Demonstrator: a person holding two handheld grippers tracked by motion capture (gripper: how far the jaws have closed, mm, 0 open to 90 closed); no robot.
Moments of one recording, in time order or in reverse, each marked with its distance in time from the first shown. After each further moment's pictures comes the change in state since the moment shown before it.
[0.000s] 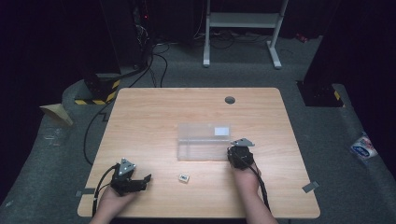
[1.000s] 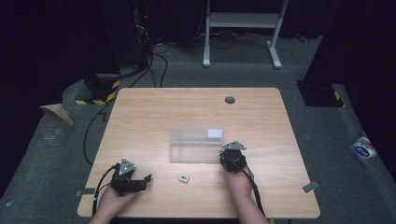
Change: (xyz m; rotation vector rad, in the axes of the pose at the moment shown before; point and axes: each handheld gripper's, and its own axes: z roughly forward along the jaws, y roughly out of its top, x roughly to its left) left arm 0.000 0.000 0.000 -0.002 -0.004 0.005; right arm 0.028 -0.002 -0.001 -0.006 0.015 -0.017
